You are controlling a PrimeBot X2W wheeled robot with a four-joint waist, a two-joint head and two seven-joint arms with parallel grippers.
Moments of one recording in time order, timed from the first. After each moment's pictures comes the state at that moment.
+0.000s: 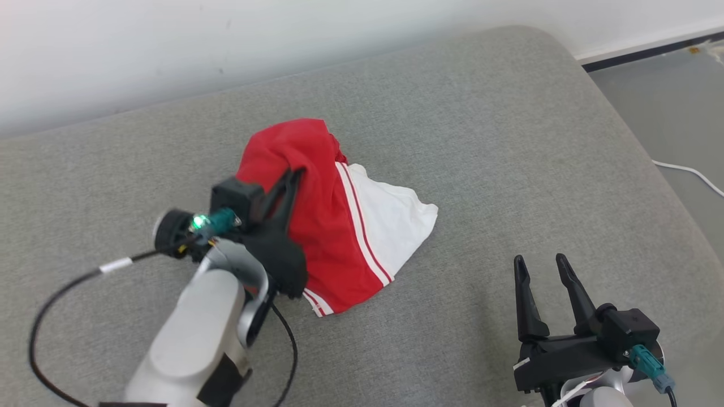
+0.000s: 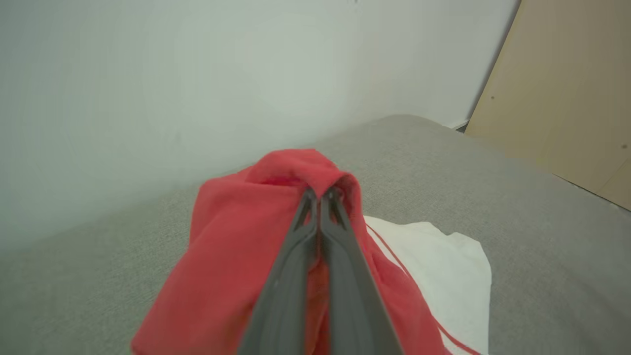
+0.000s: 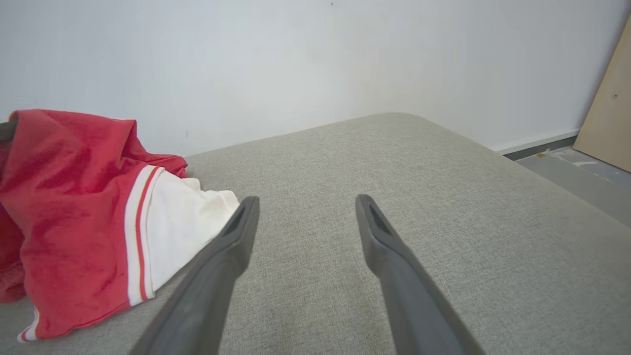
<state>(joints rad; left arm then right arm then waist) -0.71 0.11 -0.41 0.63 -0.34 -0.11 -0.10 -0.15 -0.05 -0.01 0.26 0.17 0.13 -0.26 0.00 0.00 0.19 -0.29</state>
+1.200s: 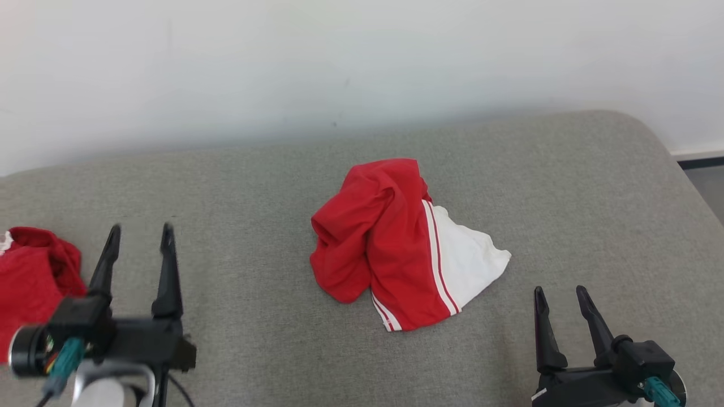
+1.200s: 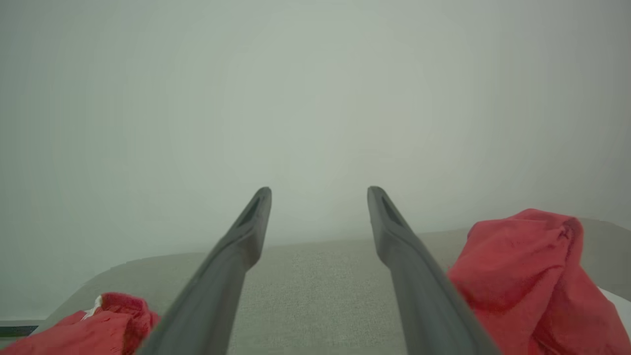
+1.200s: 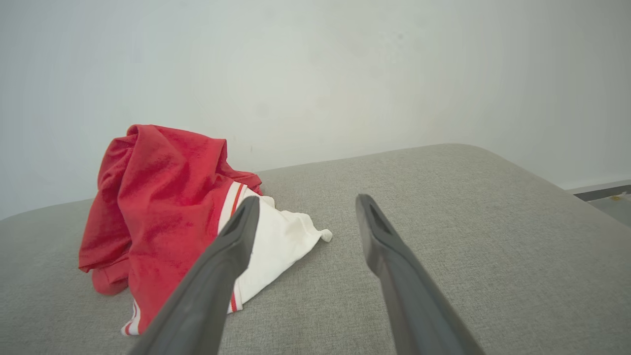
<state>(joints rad) -0.27 0.29 -0.16 0.20 -0.35 0.06 -0.26 -0.05 -0.05 -0.06 0.23 0.13 0.13 -0.26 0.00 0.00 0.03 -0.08</state>
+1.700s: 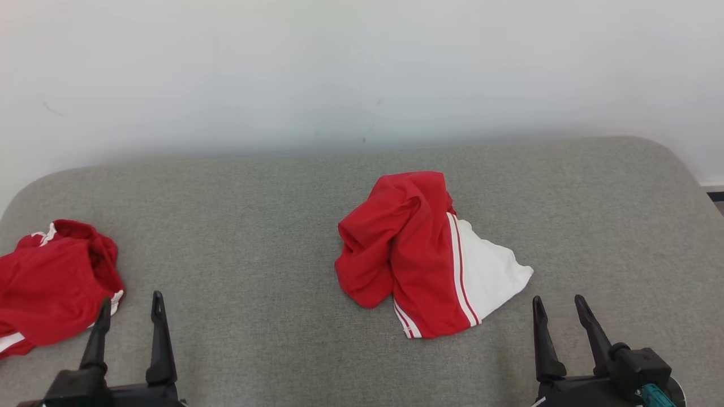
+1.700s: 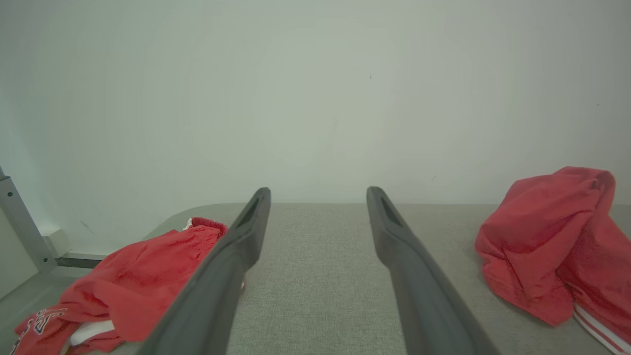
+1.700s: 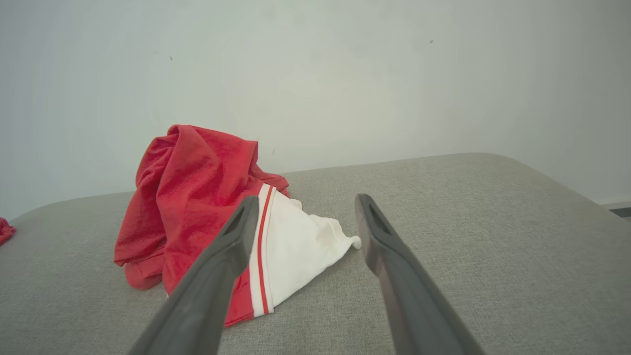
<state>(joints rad) -0.04 0.22 -0.05 0.11 -0.27 0.05 -0.26 -0.03 -0.05 -0.06 0.24 0.12 0.13 -0.26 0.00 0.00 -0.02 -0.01</state>
